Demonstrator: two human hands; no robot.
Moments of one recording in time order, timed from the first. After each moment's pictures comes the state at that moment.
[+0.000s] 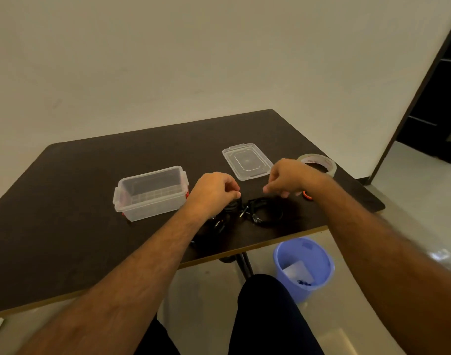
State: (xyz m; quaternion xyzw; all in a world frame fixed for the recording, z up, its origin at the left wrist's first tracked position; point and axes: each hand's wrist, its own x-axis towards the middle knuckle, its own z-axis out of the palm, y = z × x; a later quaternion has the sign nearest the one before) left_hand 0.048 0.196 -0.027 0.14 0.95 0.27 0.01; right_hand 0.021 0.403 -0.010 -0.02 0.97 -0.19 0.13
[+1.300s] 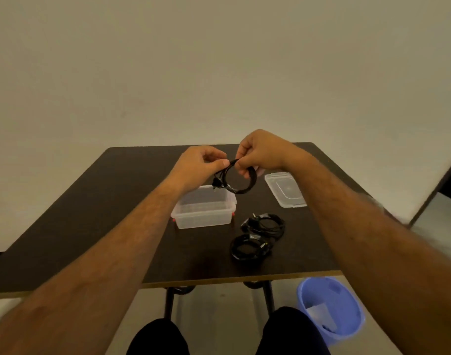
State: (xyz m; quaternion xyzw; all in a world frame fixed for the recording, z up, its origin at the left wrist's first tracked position) left_hand 0.044 0.064 0.052 0.09 0.87 0.47 -0.11; right_hand 0.004 0.253 0.095 -0.24 0.90 -0.36 0.07
